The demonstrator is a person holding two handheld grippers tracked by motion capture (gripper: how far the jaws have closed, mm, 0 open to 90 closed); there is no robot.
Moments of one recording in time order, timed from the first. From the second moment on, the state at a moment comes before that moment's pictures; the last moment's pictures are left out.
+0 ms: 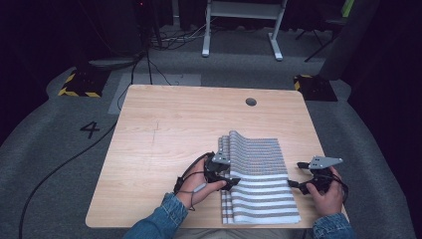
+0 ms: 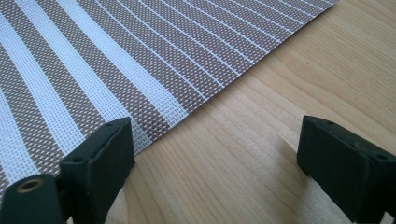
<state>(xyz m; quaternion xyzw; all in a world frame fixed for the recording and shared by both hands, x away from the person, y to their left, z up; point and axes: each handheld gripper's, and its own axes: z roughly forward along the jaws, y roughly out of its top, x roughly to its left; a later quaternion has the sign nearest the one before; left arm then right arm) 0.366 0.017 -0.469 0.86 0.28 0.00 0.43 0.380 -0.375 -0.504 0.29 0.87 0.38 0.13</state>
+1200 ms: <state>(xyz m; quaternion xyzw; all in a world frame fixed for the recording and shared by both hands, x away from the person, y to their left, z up) 0.327 -0.006 -0.426 0.88 0.19 0.04 0.43 0.380 -0.375 -0.504 0.29 0.87 0.38 0.13</state>
